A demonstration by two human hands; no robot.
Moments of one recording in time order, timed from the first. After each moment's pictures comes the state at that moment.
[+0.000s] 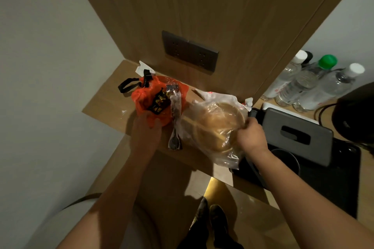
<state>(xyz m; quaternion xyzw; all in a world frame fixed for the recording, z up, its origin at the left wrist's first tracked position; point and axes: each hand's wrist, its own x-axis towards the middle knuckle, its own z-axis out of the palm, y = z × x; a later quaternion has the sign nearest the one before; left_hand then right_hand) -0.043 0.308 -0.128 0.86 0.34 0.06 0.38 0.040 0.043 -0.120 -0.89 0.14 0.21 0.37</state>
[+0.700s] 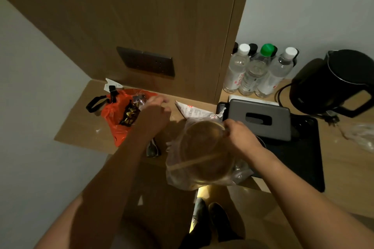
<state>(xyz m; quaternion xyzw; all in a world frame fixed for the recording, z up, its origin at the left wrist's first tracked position) 0.039 0.241 -0.092 0.95 0.10 -0.02 0.29 0.012 -0.015 -0.074 -0.92 0.00 0.26 0.28</state>
